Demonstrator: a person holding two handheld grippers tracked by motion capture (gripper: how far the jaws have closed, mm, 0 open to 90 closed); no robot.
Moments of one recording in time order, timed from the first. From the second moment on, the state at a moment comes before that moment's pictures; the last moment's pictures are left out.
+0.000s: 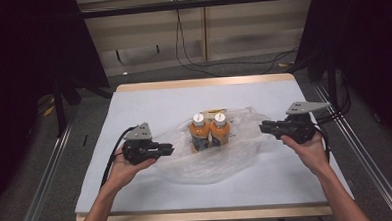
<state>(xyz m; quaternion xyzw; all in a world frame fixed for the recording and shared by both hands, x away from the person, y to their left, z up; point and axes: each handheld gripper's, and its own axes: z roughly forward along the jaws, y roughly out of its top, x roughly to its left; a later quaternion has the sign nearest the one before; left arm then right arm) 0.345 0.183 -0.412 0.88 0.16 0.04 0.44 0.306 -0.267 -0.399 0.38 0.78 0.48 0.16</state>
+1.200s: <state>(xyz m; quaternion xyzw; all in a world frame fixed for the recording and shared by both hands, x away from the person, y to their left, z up) 0.385 0.133 -0.465 0.95 0.14 0.07 0.28 0.378 -0.203 -0.469 0.35 0.89 0.29 0.08</state>
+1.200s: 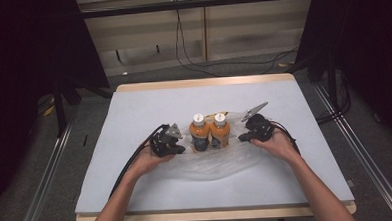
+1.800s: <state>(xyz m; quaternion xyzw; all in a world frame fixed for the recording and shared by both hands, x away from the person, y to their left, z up) 0.385 0.142 -0.464 0.95 0.14 0.08 0.27 0.377 -0.203 -0.466 0.33 0.90 0.26 0.11</state>
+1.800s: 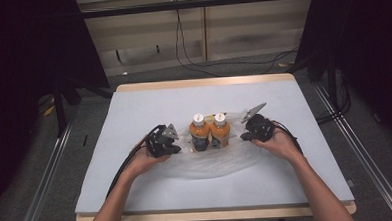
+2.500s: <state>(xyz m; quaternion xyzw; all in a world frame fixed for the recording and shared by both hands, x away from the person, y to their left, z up) 0.388 0.174 -0.463 0.95 0.16 0.10 0.25 0.363 -0.231 -0.458 0.32 0.92 0.17 0.13</state>
